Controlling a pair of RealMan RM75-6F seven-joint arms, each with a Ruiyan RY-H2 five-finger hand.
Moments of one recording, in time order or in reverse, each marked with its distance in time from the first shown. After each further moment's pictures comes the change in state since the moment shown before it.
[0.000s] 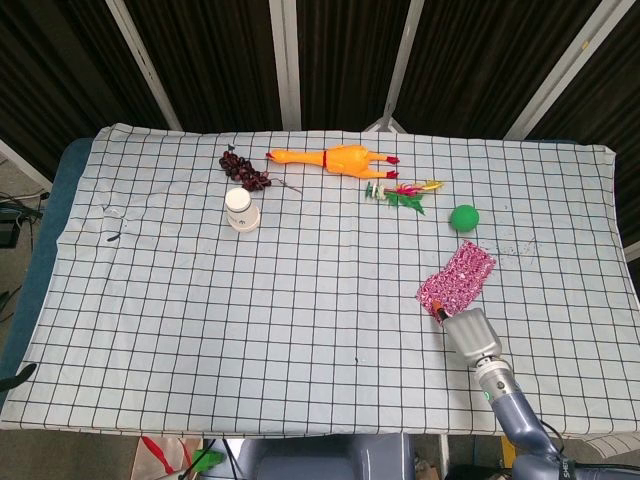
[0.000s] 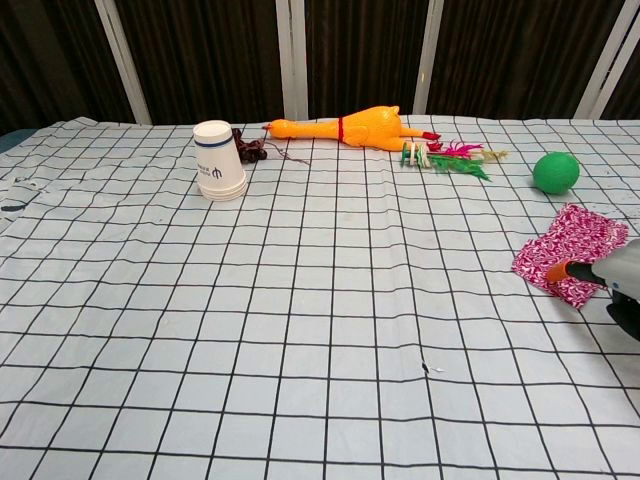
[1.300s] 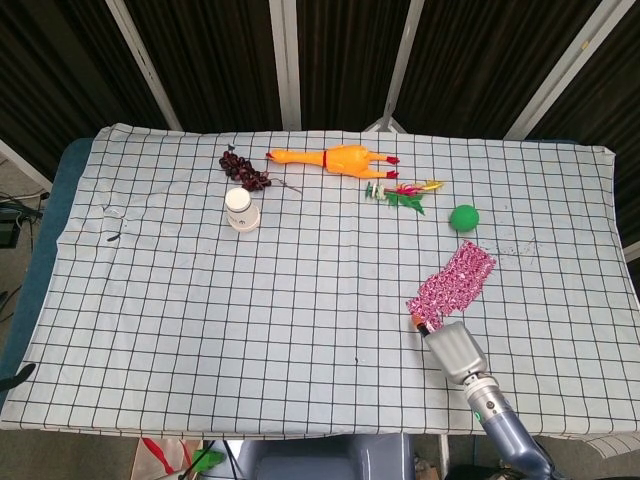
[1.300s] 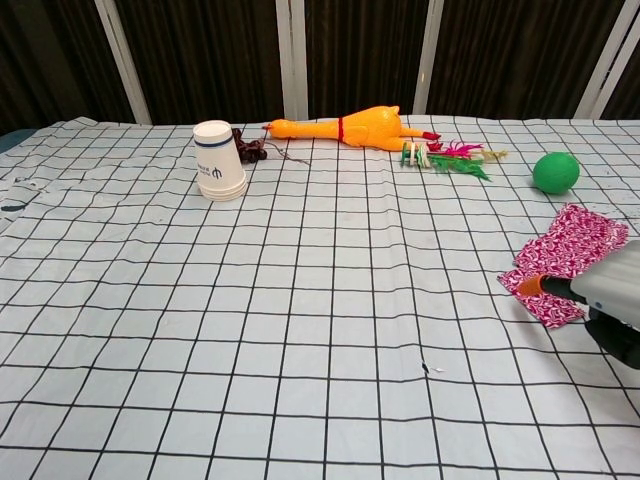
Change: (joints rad) left arm 0.001 0.004 0.000 0.000 0.001 0.001 -0.006; right arm 0.008 0.006 -0.084 -0.113 -0.095 0.099 -0.019
